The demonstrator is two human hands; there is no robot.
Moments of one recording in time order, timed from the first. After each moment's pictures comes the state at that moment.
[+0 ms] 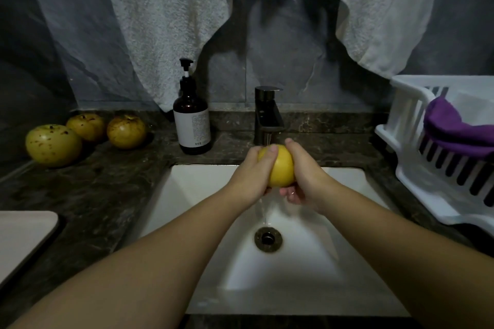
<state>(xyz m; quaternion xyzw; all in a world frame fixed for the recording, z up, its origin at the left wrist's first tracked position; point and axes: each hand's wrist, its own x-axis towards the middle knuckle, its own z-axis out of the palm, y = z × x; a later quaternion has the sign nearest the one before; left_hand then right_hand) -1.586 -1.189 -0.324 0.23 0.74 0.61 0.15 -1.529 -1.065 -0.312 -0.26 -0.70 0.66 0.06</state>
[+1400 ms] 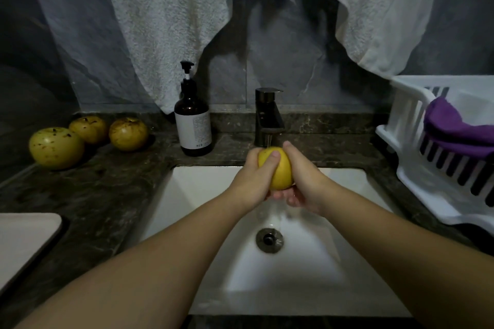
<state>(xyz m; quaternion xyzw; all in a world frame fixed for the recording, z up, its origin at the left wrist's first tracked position) -1.585 -1.188 -0.330 0.21 0.74 0.61 0.16 -1.534 -1.066 -0.317 -0.23 -0.71 0.66 0.05</state>
